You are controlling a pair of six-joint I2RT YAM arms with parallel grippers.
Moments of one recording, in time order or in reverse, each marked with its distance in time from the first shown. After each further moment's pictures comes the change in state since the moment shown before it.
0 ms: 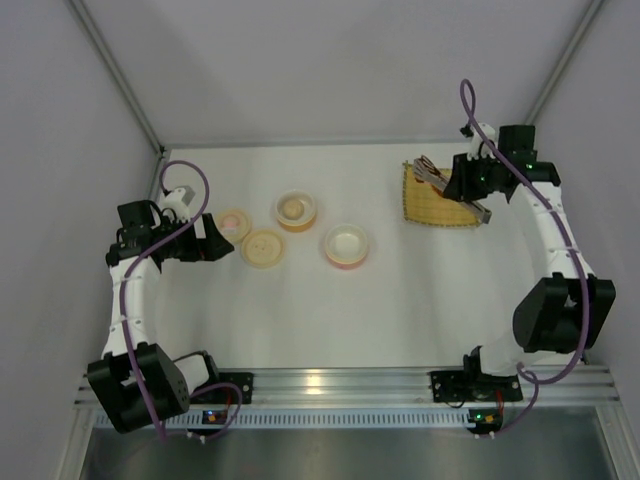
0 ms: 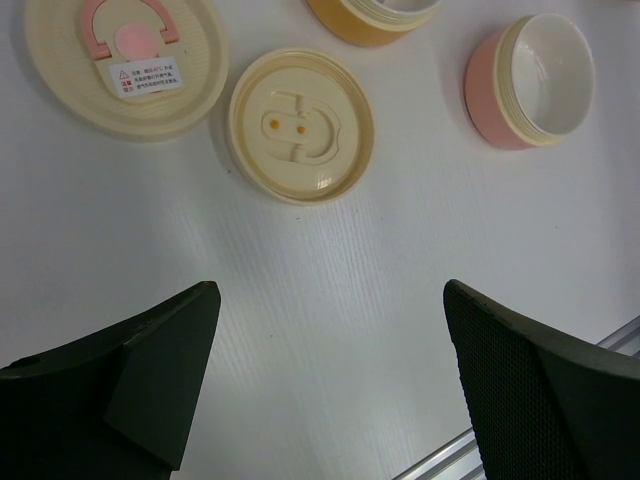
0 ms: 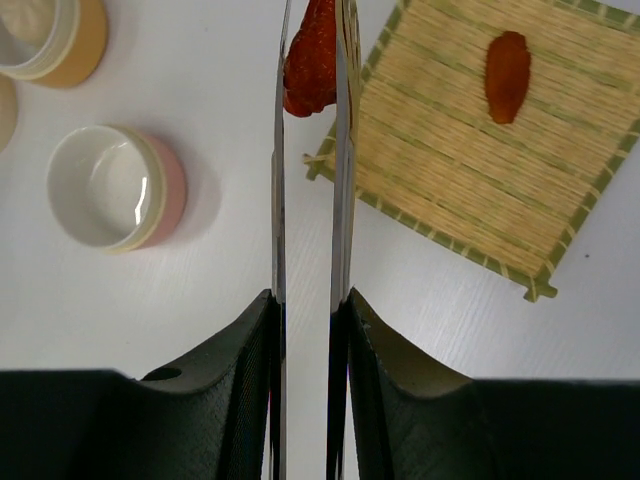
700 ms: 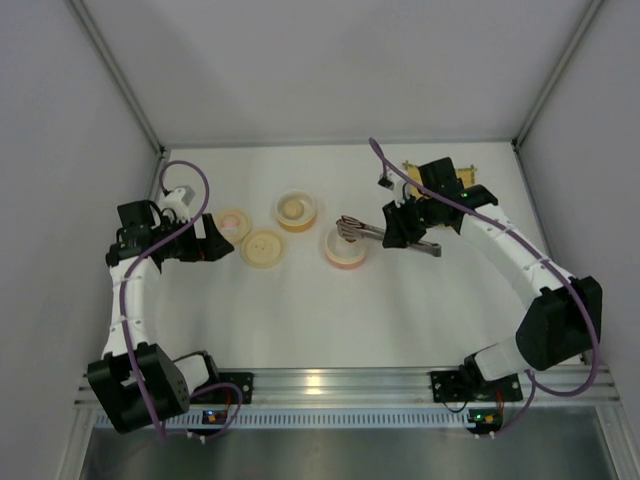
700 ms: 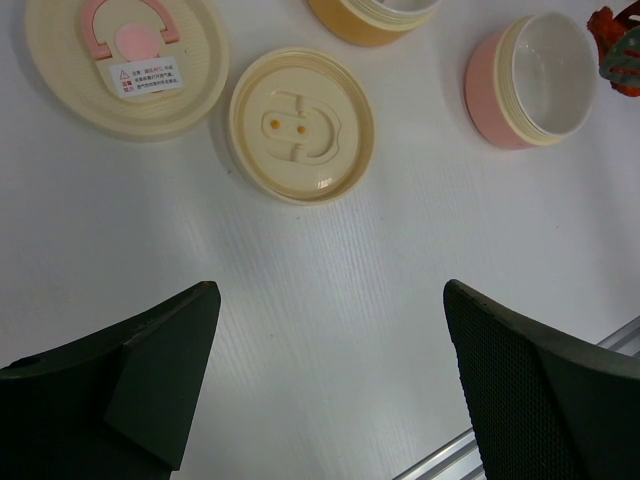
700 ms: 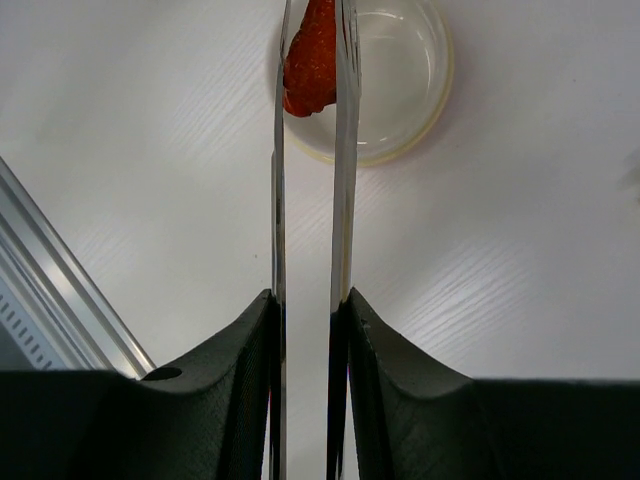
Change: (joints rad) left arm 0.000 -0.002 0.000 0.000 0.000 0.002; right arm 0.418 -0.081 -0.198 -0.022 -0.091 -0.088
